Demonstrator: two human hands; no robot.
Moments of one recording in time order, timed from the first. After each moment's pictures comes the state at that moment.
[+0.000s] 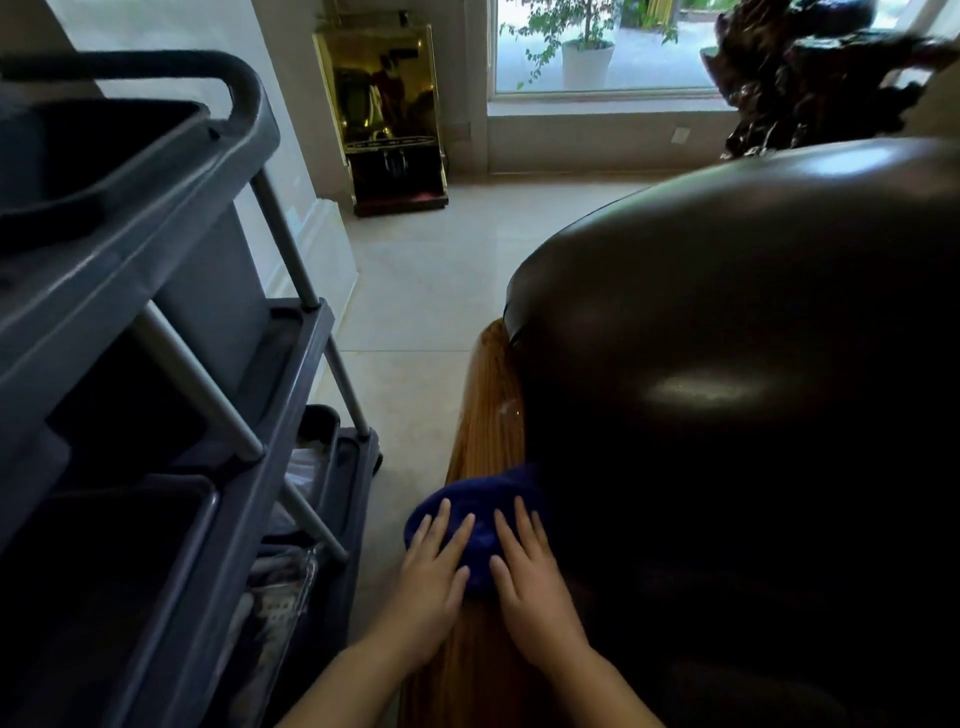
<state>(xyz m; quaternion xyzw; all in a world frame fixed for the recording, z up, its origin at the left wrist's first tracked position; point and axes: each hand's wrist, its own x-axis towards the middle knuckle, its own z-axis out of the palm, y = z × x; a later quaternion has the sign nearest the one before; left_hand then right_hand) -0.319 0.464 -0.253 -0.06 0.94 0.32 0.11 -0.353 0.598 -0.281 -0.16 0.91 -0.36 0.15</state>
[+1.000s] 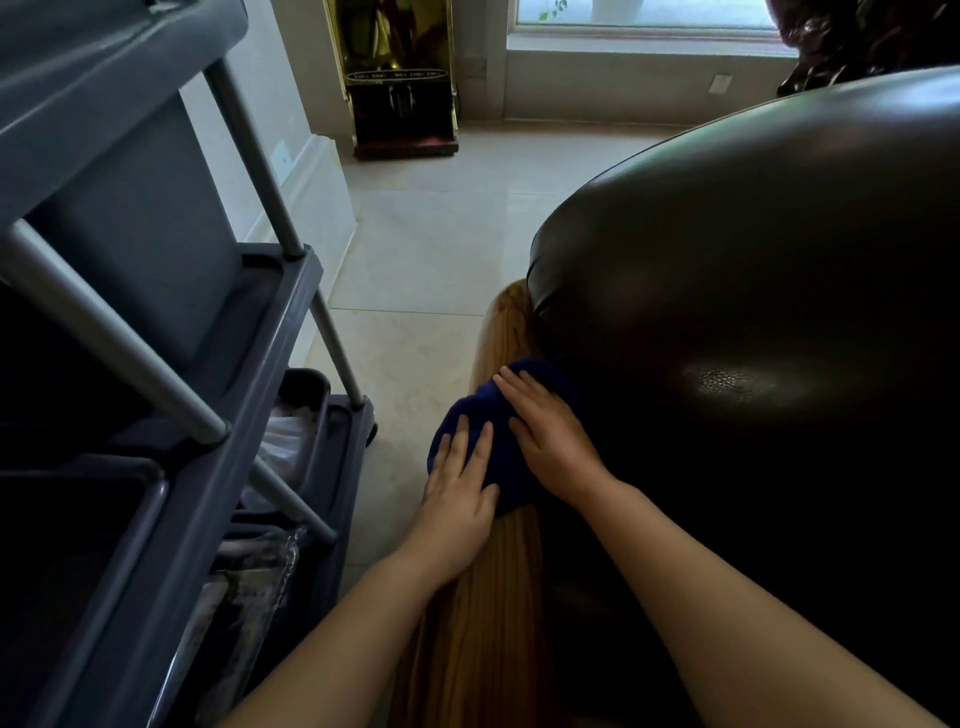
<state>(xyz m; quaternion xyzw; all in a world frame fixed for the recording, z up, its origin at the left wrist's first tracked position) -0.411 0.458 -0.282 -0.06 0.92 0.38 0.09 -0.509 0.572 -0.282 -0.28 0.89 -0.36 0.09</state>
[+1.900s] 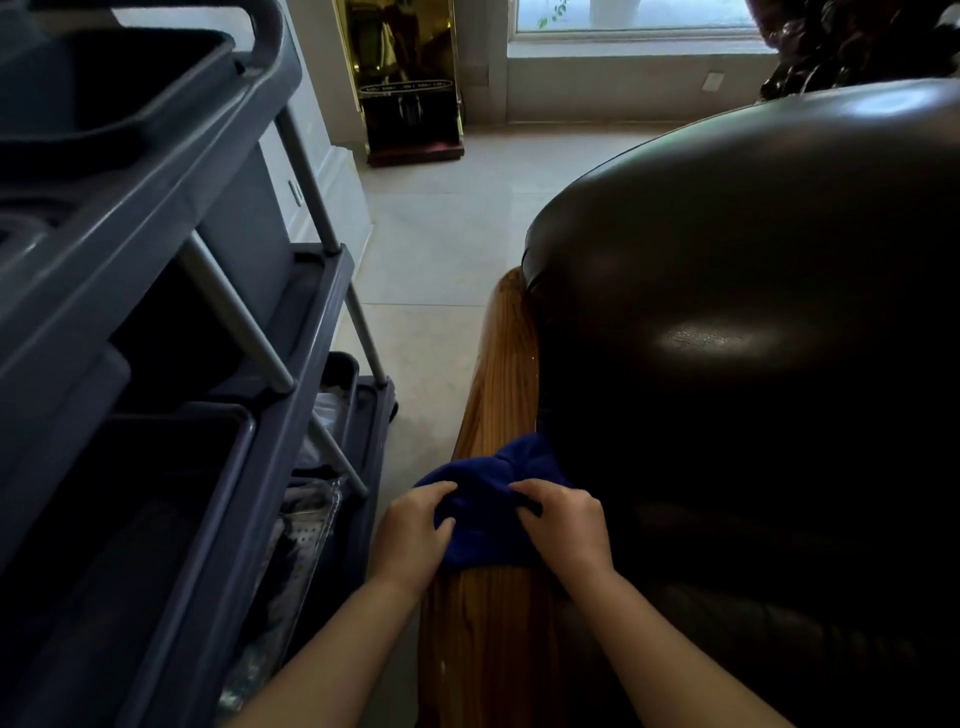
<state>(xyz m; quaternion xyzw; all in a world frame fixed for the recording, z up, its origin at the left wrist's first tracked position) -0.282 0.454 -0.254 -0.18 0.92 0.35 0.01 -0.335 0.617 -0.253 -0.16 0.94 -0.30 0.08</state>
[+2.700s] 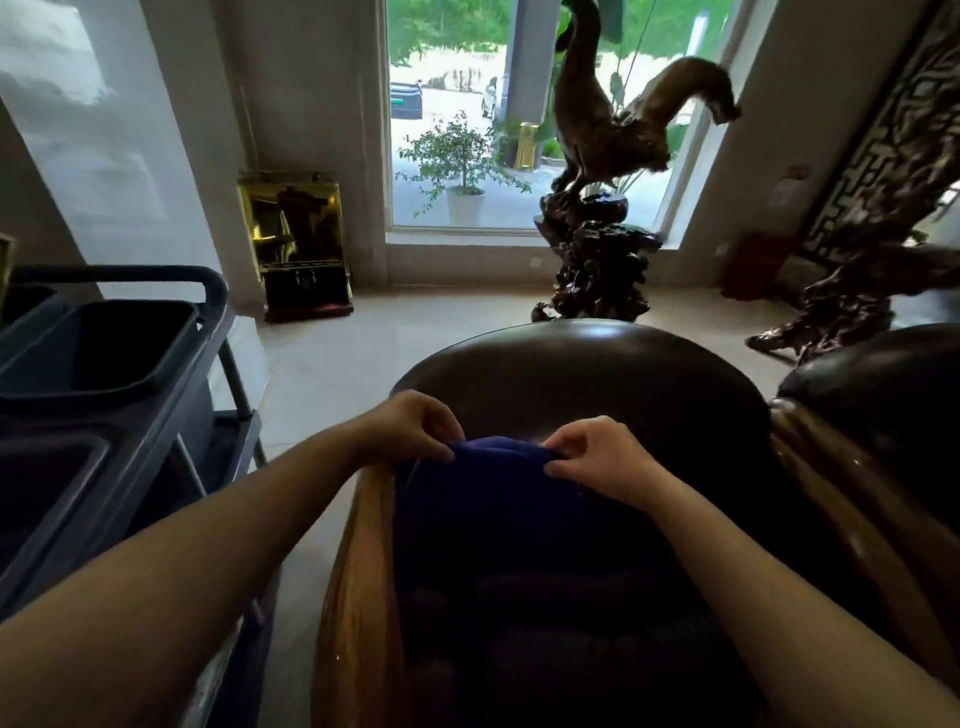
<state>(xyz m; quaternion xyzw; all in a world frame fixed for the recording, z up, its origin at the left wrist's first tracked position) -0.296 0.565 0.149 0.12 0.89 0.40 0.18 -0.287 0.820 0.143 -0.16 0.94 -0.31 0.09</state>
